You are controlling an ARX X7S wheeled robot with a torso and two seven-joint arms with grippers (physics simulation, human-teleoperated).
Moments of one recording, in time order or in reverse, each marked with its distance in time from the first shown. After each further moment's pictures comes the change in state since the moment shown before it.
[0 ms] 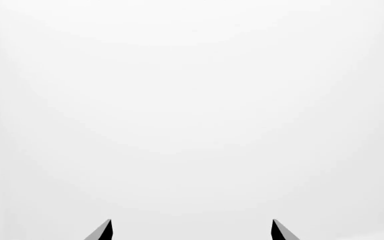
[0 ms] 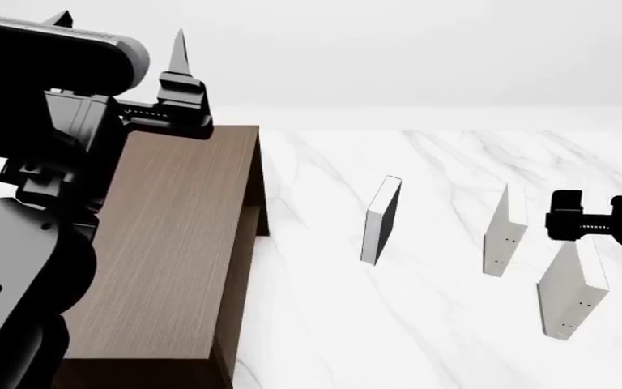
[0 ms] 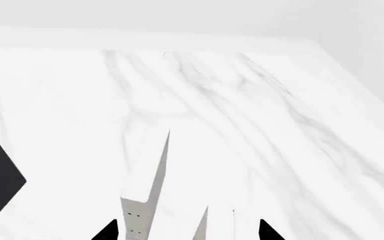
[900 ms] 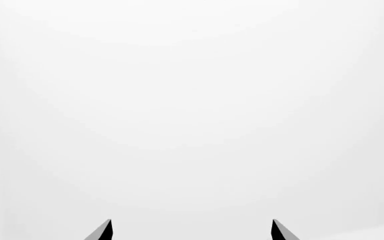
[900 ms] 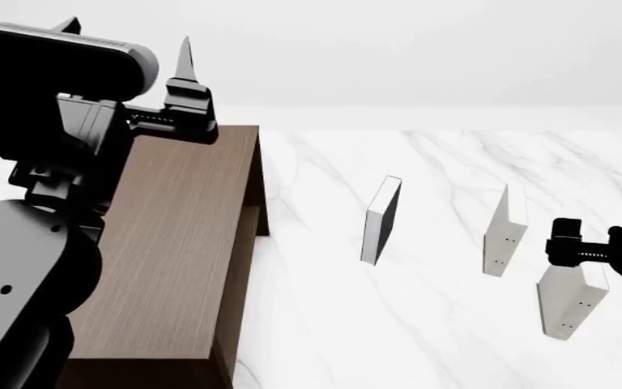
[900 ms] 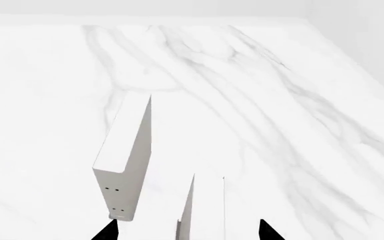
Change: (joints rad) left arm 0.011 -0.010 0.019 -0.015 -0.012 0.019 -0.016; right arm -0.117 -0.009 0.033 0.079 -0.020 -0.117 0.006
